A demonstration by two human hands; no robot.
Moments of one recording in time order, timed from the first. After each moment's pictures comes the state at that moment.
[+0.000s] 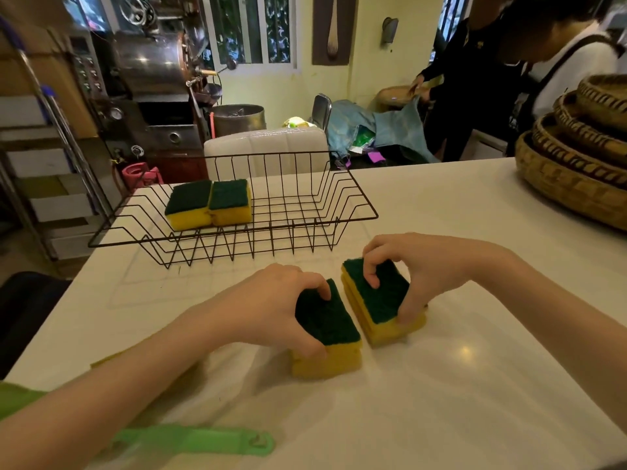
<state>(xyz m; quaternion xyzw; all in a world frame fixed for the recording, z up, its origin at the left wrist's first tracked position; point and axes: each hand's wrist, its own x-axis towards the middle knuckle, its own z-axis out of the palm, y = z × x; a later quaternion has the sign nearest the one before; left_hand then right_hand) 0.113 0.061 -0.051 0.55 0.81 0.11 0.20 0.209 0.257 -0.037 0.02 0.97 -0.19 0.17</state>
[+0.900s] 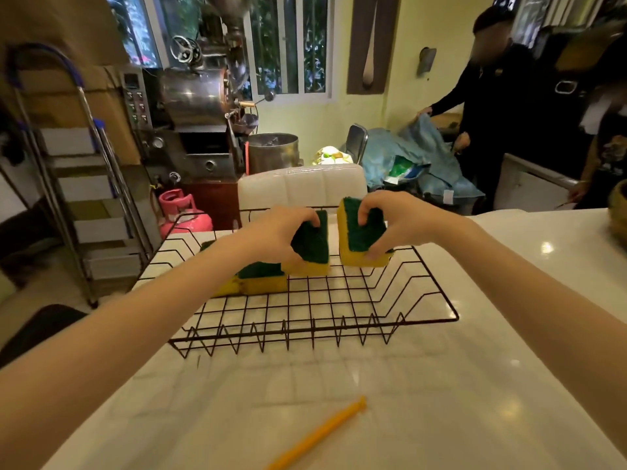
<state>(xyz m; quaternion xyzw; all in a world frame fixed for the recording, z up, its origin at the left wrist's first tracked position) -0.095 0.141 -0.021 0.51 0.85 0.14 0.04 0.017 0.325 -0.006 0.07 0.98 -0.17 -0.04</state>
